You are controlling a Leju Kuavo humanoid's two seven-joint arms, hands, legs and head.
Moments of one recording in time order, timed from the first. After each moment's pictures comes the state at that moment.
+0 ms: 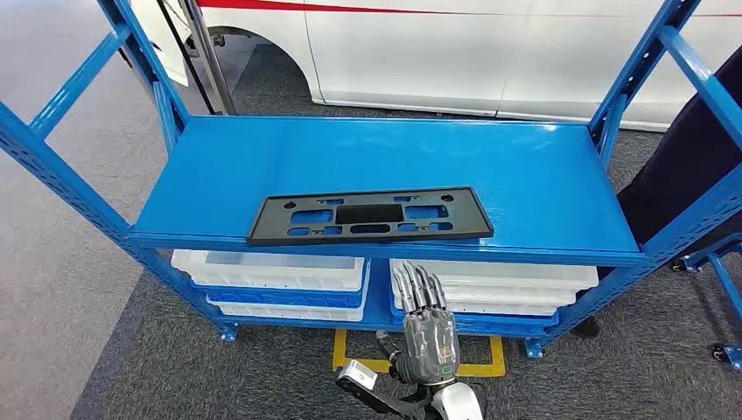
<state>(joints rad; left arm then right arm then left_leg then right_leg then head) -0.03 -0.06 0.85 -0.23 -0.94 0.11 -0.45 -0.08 0.12 0.60 -1.21 1.29 -0.69 -0.08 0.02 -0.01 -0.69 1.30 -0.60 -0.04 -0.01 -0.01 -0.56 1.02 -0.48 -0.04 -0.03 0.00</state>
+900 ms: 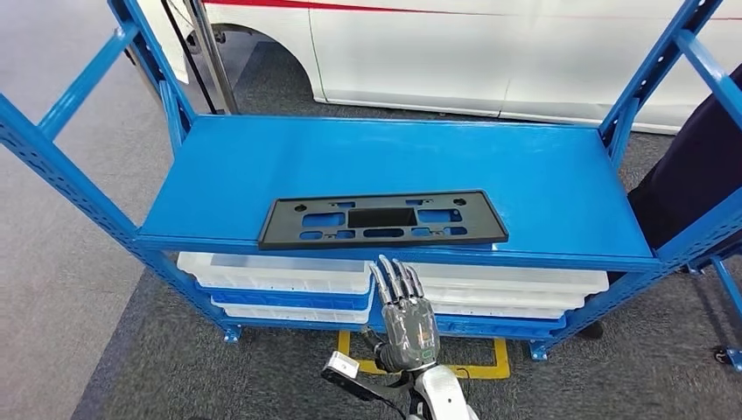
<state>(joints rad) -0.05 -0.06 0.83 -0.23 -1.01 0.08 -0.41 -0.17 0.19 0.60 -1.05 1.27 -0.69 -0.15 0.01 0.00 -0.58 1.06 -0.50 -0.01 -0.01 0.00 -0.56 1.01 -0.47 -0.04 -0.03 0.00</state>
